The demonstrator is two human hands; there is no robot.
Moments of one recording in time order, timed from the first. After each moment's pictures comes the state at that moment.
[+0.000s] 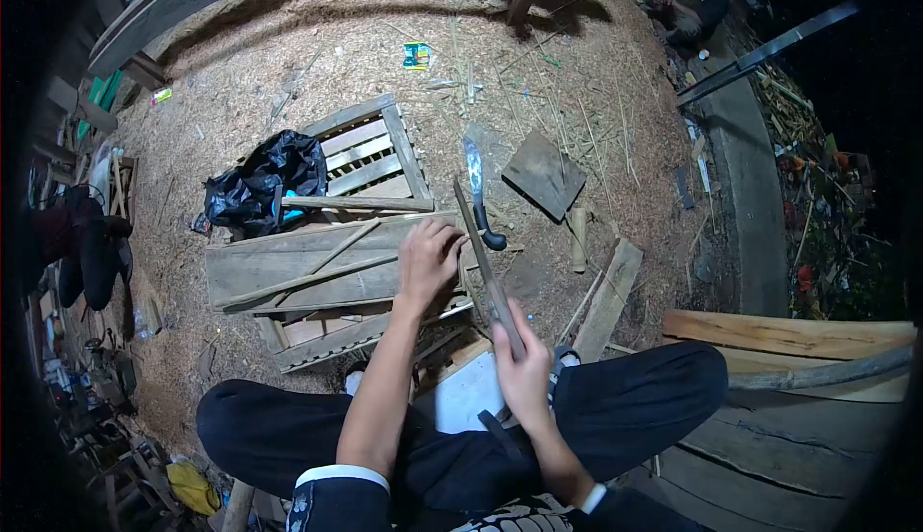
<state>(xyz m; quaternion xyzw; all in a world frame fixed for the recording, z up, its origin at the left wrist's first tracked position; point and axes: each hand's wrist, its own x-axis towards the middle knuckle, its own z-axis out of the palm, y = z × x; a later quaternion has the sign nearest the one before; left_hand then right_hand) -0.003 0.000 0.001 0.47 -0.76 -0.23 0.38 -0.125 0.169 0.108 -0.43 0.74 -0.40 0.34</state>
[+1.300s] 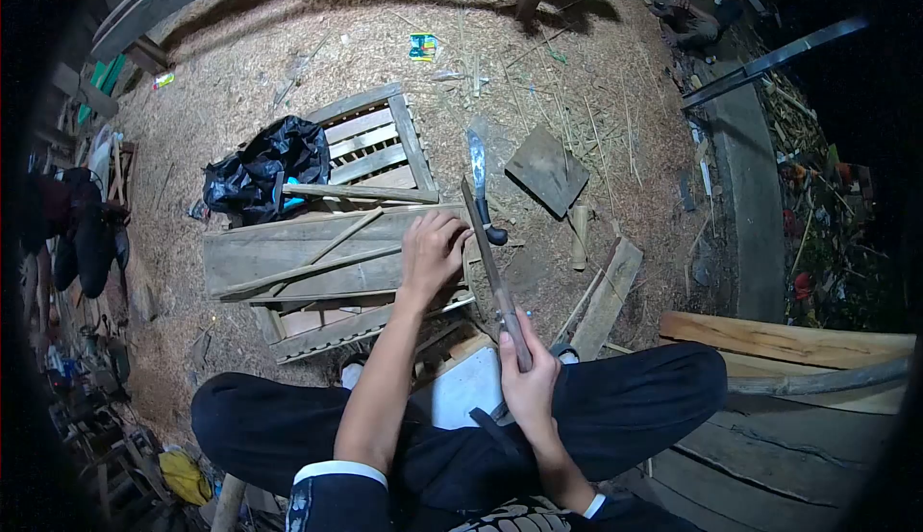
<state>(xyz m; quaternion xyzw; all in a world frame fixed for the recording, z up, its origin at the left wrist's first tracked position) -0.005 0.002 0.000 0.48 -0.76 -0.22 0.37 -0.118 0.174 0.109 -0.45 0.73 -0.41 0.31</state>
